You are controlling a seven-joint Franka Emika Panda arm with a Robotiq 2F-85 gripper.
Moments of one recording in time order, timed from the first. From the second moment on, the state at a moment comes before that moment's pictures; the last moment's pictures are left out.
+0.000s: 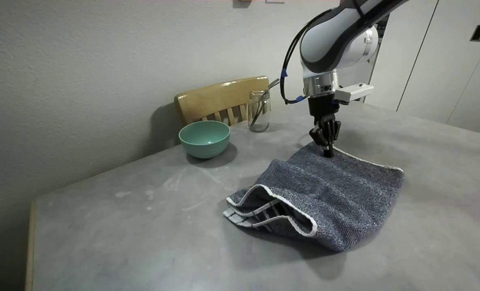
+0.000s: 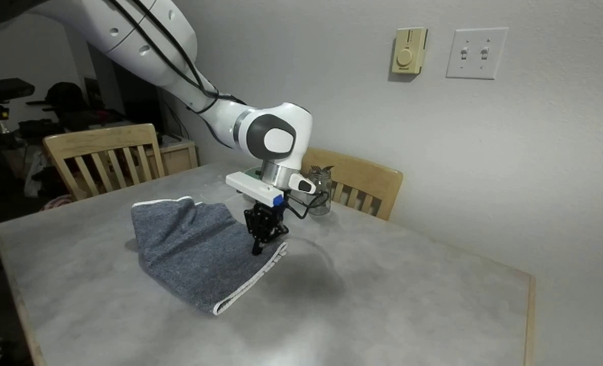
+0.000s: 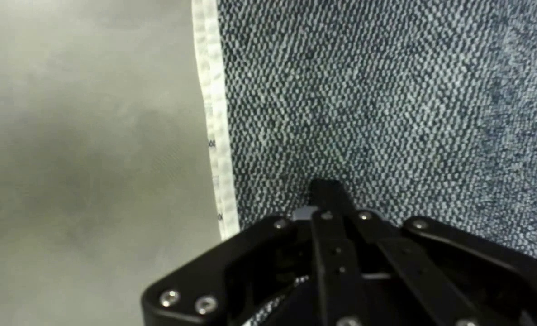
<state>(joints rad) -0.07 0.87 -0.01 -1.45 0.04 1.97 -0.17</state>
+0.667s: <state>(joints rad) -0.19 0.75 -0.11 -1.67 0.01 2.14 -0.17</state>
